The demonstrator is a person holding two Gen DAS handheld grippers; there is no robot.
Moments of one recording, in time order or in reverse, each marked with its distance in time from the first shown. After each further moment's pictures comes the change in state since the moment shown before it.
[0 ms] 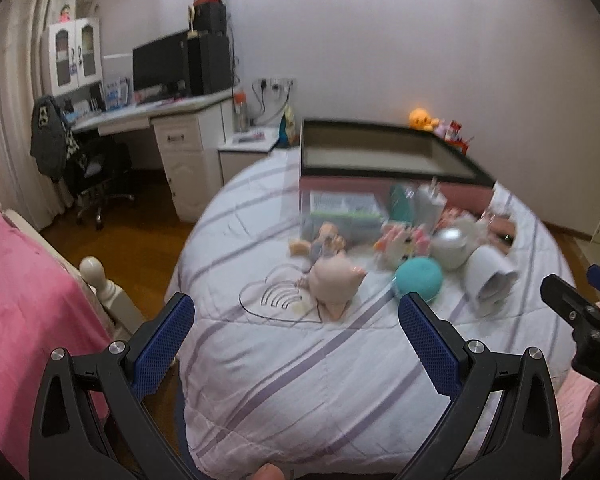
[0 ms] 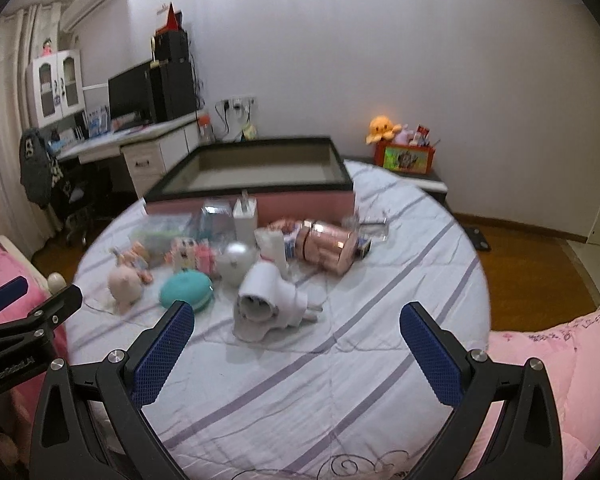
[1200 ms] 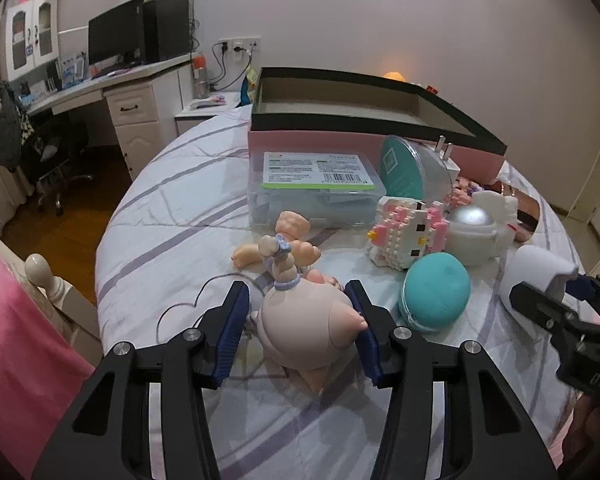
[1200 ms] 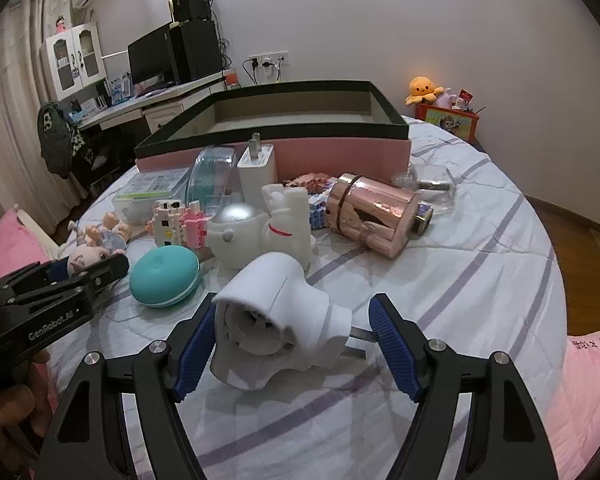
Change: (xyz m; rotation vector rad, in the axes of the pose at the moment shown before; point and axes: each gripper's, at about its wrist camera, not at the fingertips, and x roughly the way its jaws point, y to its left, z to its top) left arm 0.070 -0.008 0.005 0.033 0.119 -0.137; right arm 0.078 -0.004 0.001 -0.033 0.127 0.135
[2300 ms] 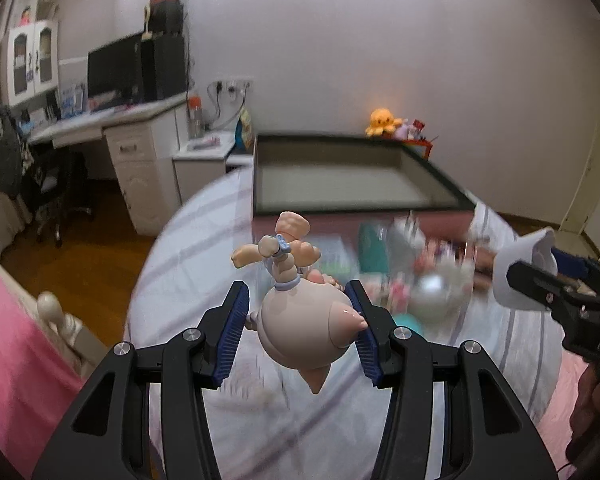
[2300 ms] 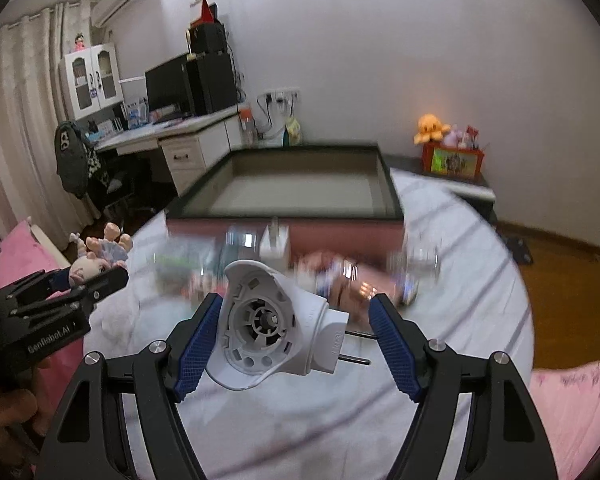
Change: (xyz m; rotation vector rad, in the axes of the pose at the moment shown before) left arm -0.053 0.000 0.046 0.038 -0.142 -0.021; right arm -0.044 0.003 0.057 -0.039 -0.129 0.032
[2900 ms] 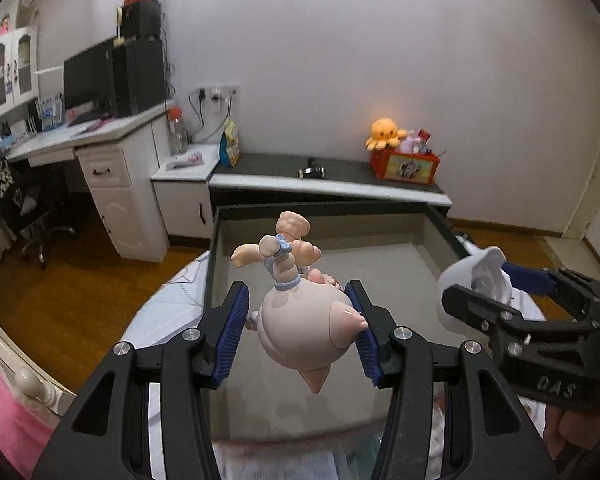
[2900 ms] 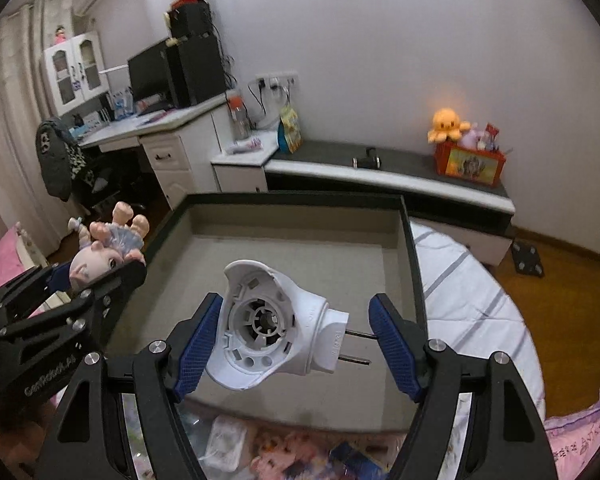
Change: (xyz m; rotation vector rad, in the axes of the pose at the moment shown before) left arm 0.141 -0.016 0.127 0.000 0.050 -0.018; right arm 0.149 -0.029 0.121 0.017 0.131 0.012
